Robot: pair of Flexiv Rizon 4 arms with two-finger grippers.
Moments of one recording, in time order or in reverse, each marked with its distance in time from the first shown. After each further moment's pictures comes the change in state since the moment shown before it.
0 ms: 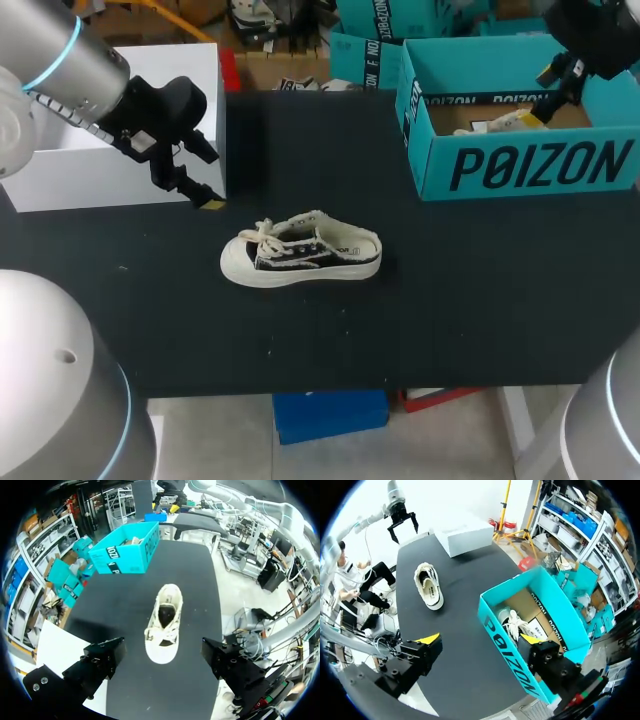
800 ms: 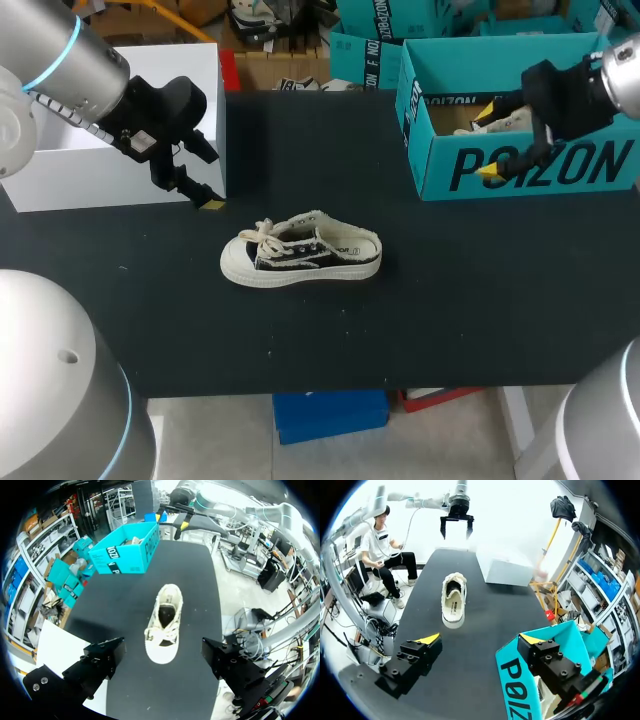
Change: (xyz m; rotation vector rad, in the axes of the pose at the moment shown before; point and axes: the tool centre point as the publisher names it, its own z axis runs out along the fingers) left arm 0.000 0.000 0.000 0.000 0.000 0.000; right arm 0.065 0.017 0.070 -0.332 0.113 -0.379
